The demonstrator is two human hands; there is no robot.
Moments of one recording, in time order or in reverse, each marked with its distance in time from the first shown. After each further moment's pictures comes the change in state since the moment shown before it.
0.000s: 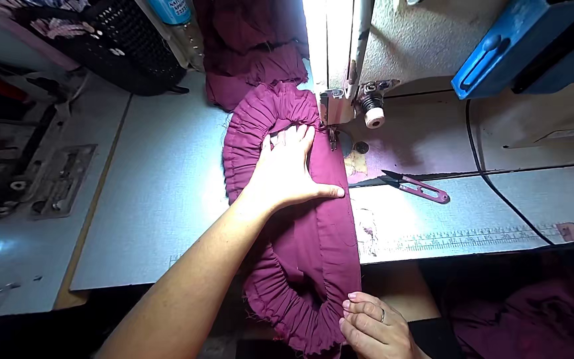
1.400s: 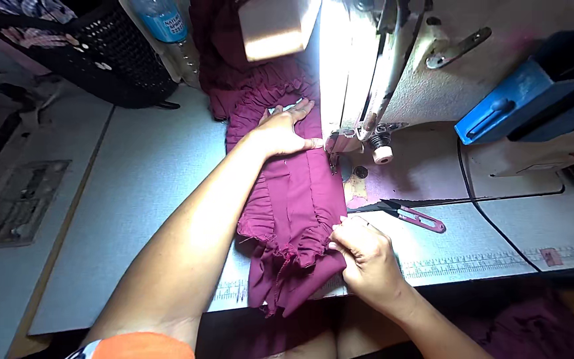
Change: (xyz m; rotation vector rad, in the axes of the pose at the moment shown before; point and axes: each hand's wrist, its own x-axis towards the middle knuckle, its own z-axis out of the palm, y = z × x) left_hand 0.104 -0.050 -0.034 -0.181 -0.037 0.041; right_hand 0.130 0.060 0.000 -0.136 0.033 0.307
